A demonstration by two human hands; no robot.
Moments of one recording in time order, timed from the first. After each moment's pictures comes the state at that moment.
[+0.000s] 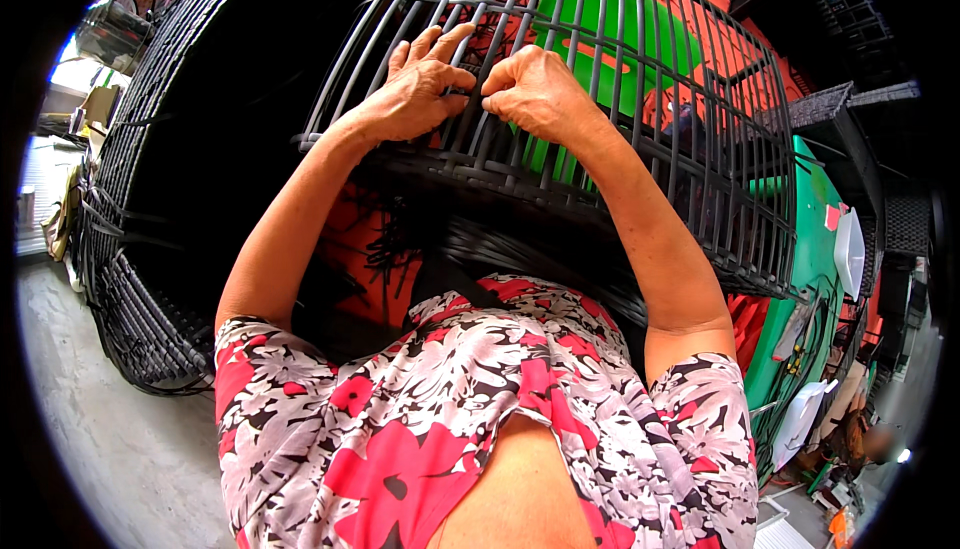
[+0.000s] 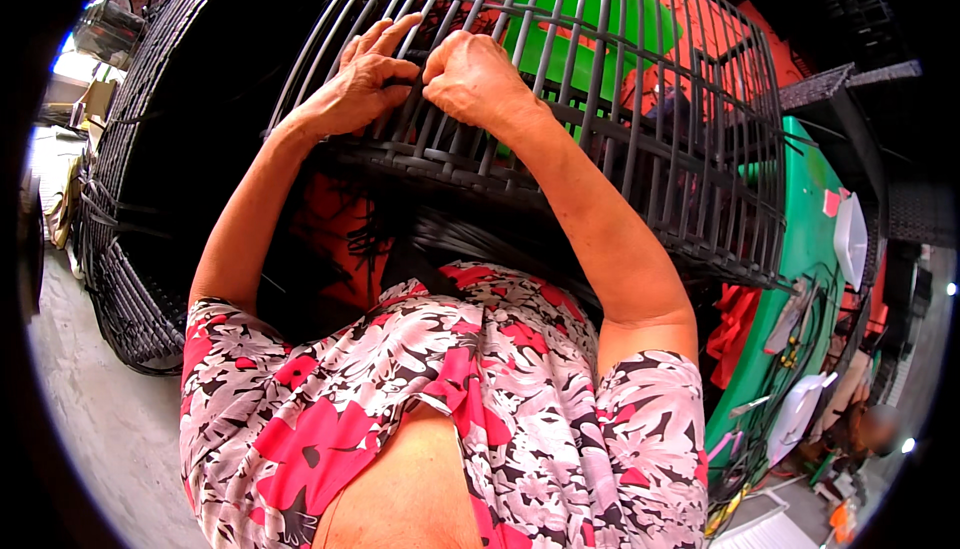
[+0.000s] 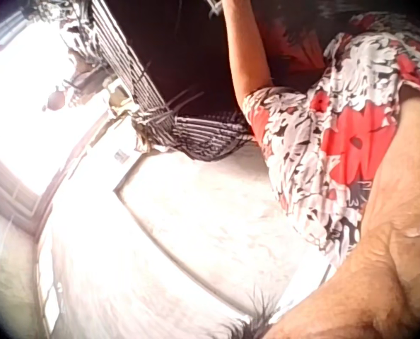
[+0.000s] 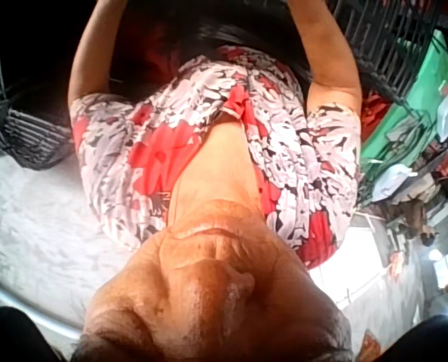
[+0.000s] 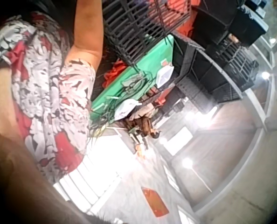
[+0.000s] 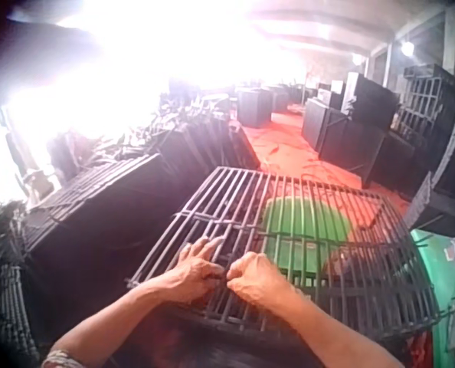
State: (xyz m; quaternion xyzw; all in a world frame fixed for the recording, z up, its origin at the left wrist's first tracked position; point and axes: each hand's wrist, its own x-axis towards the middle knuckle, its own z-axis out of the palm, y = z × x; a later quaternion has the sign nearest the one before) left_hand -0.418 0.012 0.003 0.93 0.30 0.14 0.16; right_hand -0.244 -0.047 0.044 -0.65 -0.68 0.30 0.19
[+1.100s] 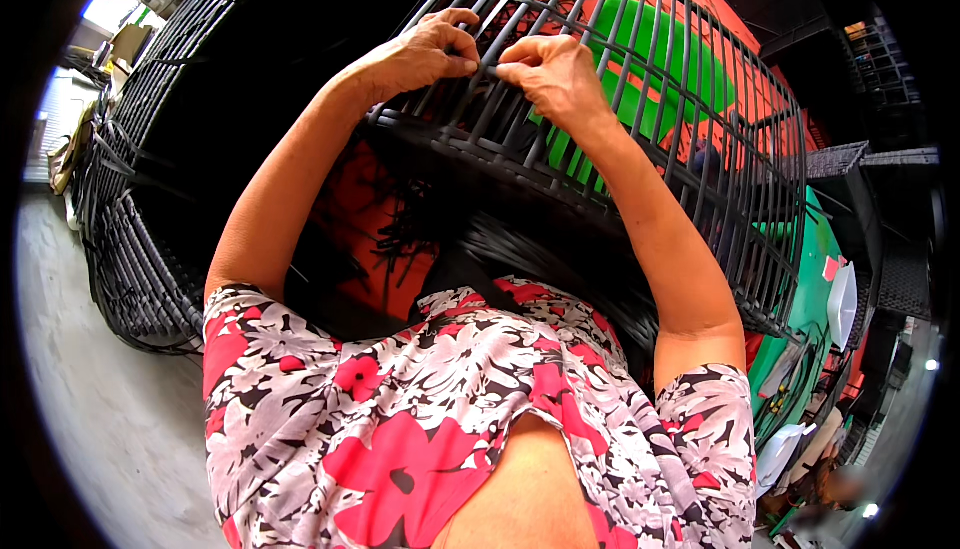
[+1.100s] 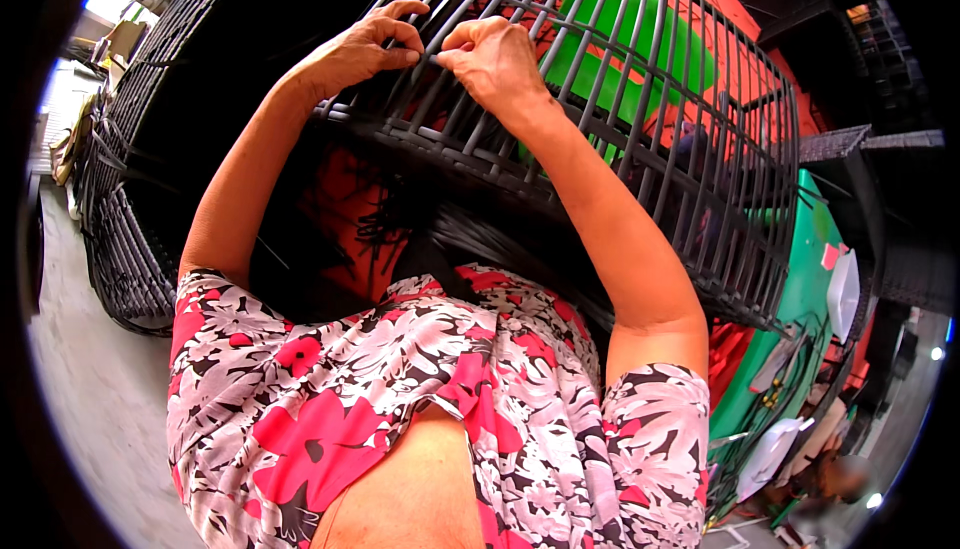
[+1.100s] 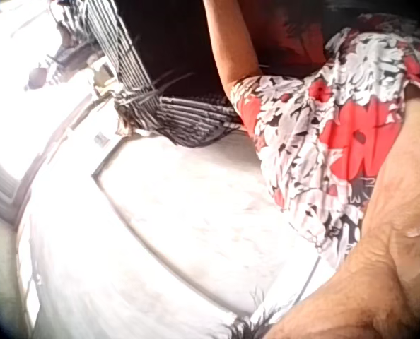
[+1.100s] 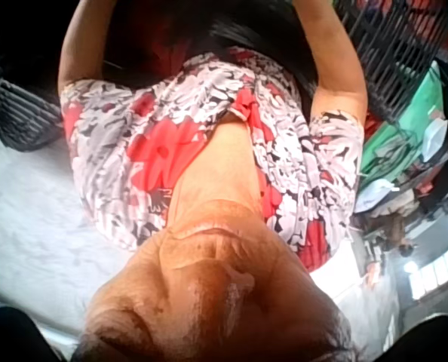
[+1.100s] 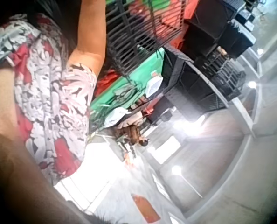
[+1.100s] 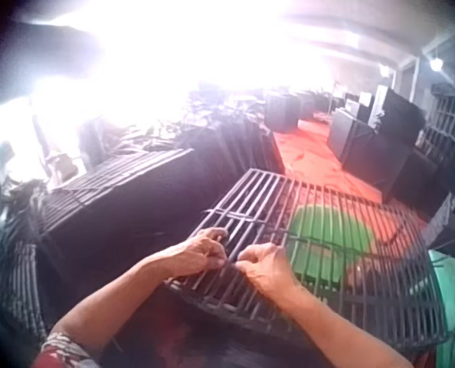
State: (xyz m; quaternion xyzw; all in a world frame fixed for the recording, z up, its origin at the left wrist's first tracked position) left_hand -0.461 0.038 0.017 0.82 0.36 0.20 0.40; right_hand -0.272 -0.021 0.027 -0.61 -0.67 0.25 0.36
